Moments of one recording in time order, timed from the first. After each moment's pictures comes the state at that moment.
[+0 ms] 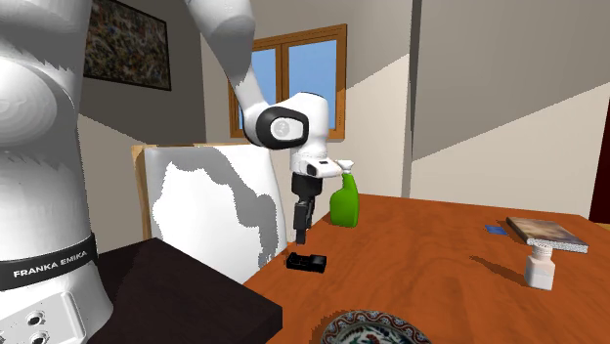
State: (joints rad) arm -0.25 0.21 -0.09 -2.49 0.18 2.67 0.59
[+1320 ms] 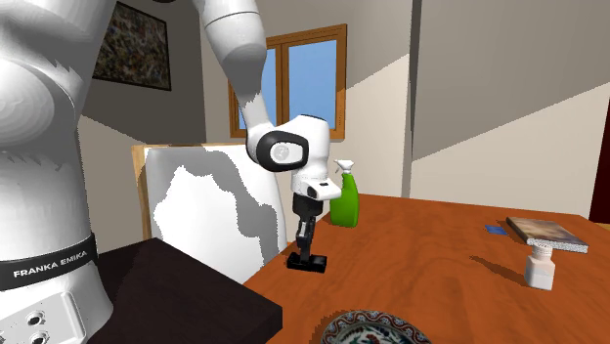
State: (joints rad) arm -0.27 0.35 -0.06 -2.46 0.24 2.78 0.57
